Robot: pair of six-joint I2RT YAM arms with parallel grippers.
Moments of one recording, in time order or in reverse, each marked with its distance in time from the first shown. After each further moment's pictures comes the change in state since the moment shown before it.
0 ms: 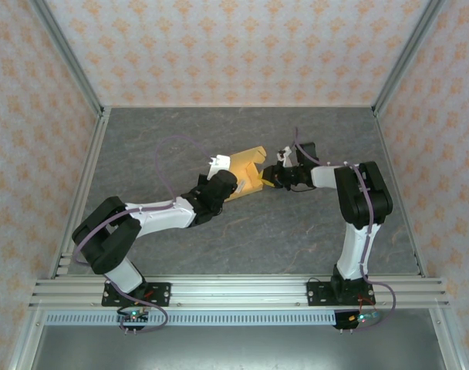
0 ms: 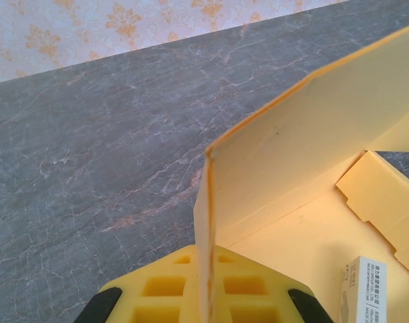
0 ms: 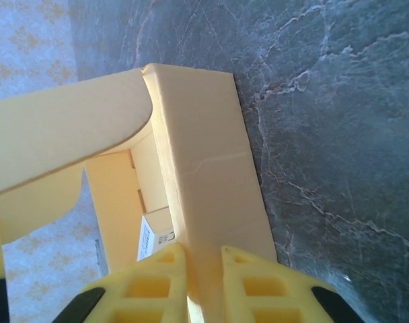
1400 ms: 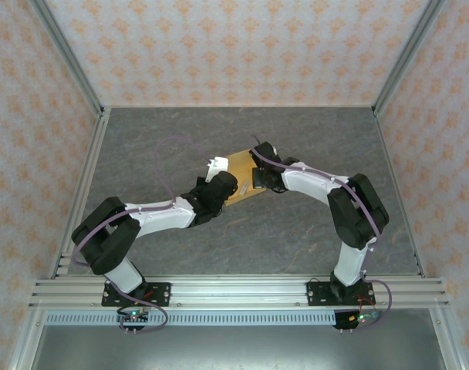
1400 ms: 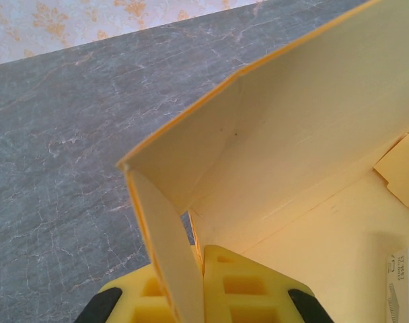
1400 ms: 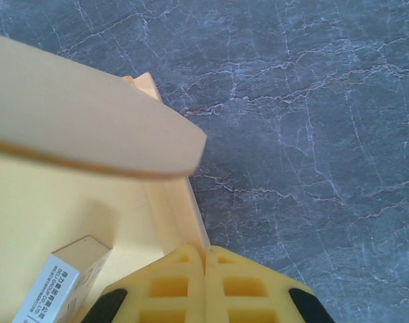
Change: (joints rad) left arm -0.002 -0.002 0.002 -0.070 -0.016 -0.050; right arm 0.372 -0.144 0.183 -0.491 1.066 -0.192
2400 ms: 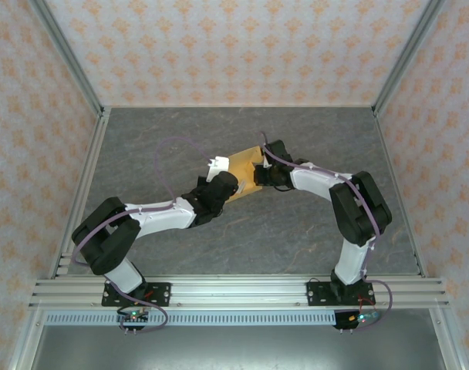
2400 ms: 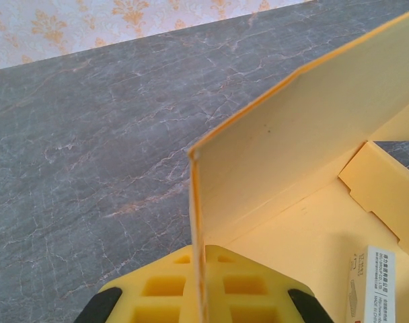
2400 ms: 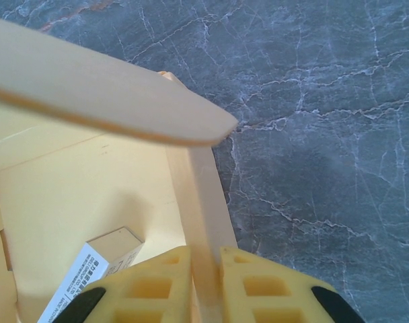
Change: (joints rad) left arm -0.008 0.000 0.000 0.021 -0.003 0.001; right arm -0.099 0.010 -0.076 0.193 -0.293 -0.026
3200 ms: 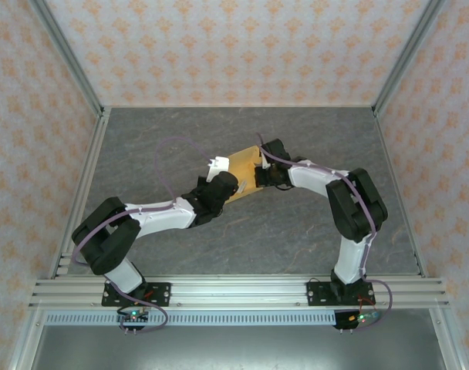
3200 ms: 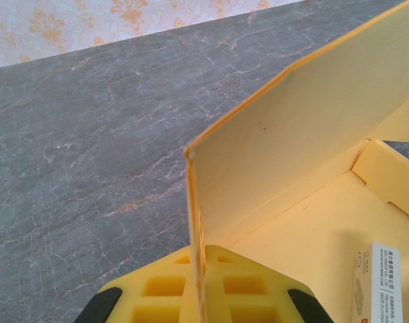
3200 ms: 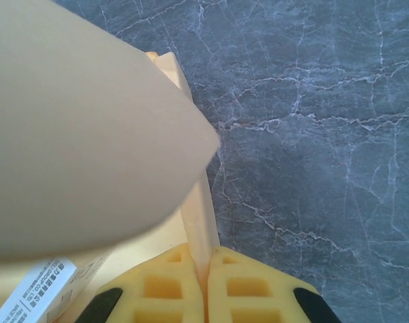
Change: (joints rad) left arm 0.000 0.000 0.000 -0.001 0.004 0.000; right arm -0.005 0.047 0.050 -0.062 0.016 -0.128
